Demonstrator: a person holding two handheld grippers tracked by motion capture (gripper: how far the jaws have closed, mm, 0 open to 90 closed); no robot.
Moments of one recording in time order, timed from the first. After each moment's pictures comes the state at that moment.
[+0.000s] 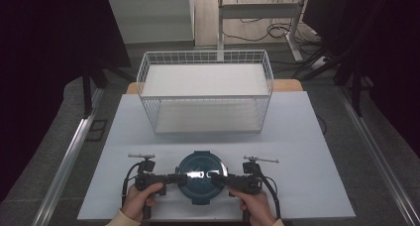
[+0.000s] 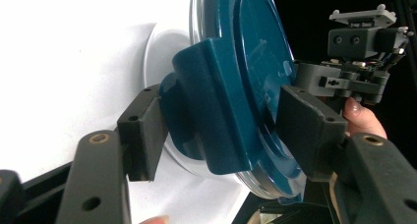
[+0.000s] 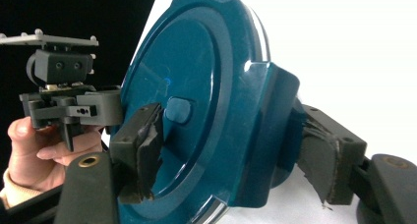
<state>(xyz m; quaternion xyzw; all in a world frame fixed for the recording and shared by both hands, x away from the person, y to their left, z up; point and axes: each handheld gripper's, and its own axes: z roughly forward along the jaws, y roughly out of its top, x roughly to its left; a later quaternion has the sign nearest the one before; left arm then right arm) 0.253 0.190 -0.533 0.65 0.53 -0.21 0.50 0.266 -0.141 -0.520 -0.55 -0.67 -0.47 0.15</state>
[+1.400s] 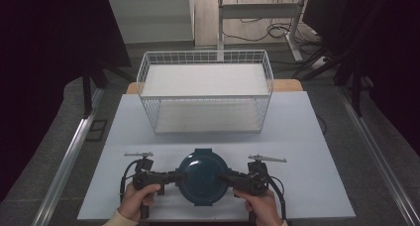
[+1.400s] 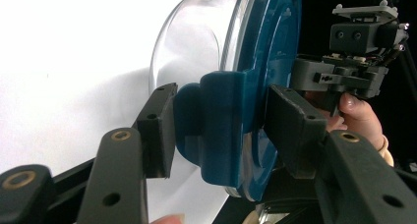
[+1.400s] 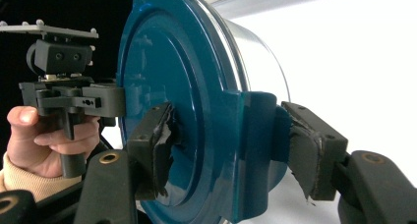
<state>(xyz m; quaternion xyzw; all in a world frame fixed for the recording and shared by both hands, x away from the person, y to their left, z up) 0.249 0.188 -0.507 0.67 0.50 -0.19 0.52 0.255 -0.150 -0.490 -0.51 -0.69 -0.49 0.10</state>
